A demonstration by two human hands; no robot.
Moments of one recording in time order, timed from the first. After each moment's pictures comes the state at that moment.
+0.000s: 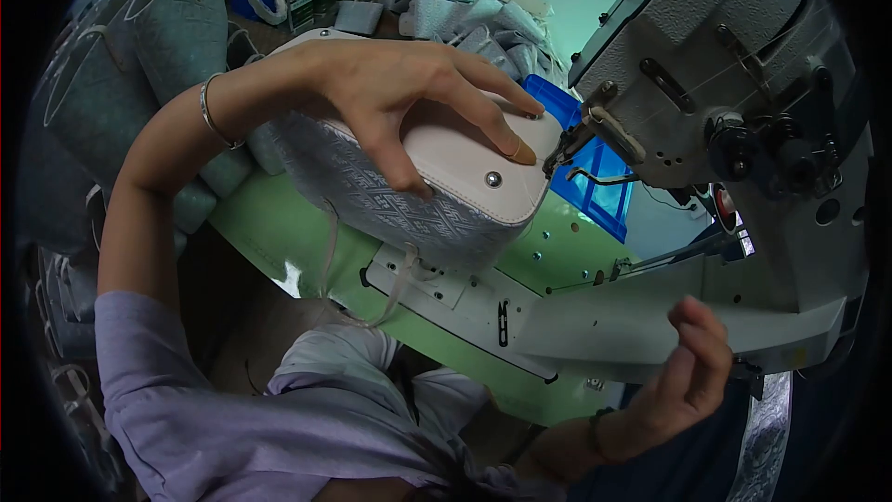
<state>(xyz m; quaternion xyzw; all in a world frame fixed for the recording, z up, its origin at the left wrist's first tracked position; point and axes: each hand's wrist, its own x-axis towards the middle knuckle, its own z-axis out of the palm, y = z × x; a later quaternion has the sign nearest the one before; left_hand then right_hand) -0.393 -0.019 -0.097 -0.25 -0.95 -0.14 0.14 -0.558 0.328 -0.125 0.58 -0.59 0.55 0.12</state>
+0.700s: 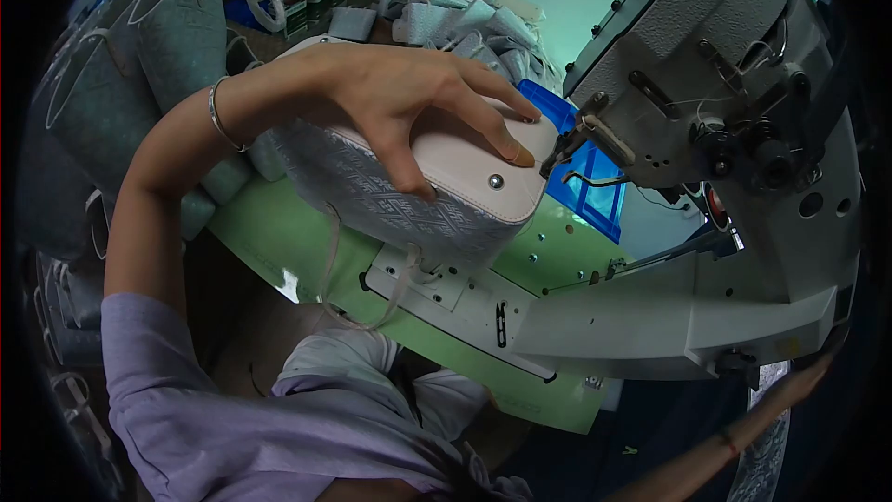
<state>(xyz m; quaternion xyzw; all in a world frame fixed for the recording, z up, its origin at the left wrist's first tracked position) -0.390 -0.017 -0.093 -0.22 -0.96 -0.15 0.12 -0.847 0.530 -0.025 0.21 -0.81 0.42 0.36</state>
